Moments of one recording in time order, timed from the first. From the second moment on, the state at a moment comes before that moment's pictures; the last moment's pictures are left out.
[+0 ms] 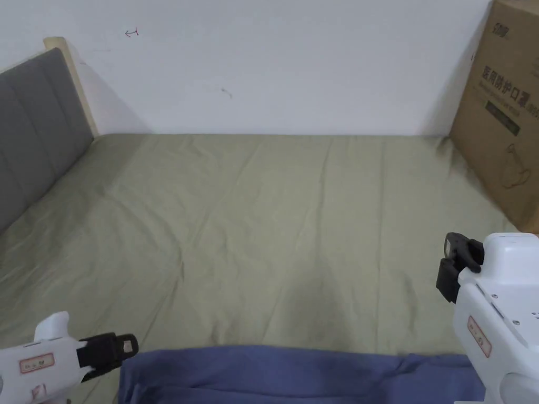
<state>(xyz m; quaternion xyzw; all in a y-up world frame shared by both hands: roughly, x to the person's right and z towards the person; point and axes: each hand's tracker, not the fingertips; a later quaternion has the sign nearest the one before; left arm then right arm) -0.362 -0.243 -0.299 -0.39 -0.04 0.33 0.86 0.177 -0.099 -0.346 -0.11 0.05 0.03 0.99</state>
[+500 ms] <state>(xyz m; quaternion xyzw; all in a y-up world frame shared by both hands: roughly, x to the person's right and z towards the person) -0.355 -0.323 -0.308 -0.47 0.01 0.30 0.83 0.182 -0.122 -0.359 -0.15 0.05 0.02 0.99</state>
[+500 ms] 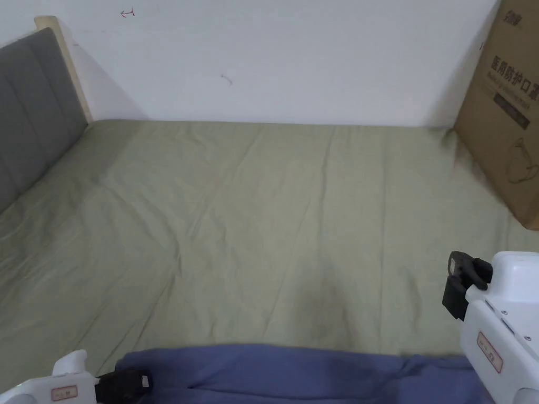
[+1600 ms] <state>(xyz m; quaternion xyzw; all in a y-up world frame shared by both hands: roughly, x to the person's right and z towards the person) -0.326 -0.200 -0.289 -0.43 0.01 0.13 0.89 0.193 -0.103 -0.348 -0.13 0.07 0.01 0.99</state>
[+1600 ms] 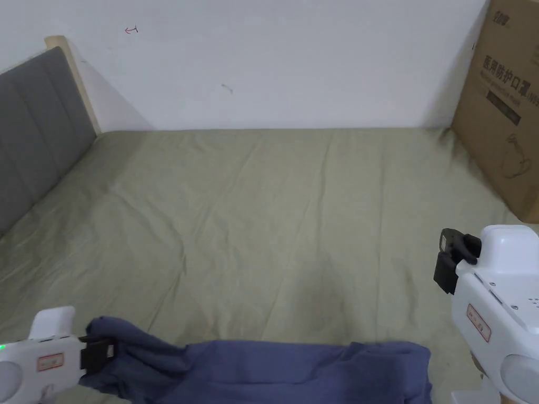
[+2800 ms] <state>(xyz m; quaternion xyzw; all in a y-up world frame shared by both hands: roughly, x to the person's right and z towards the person) -0.186 -0.192 -0.330 -0.36 -0.06 0.16 0.92 0.221 -0.103 -0.325 -0.12 0.05 0.00 0.99</state>
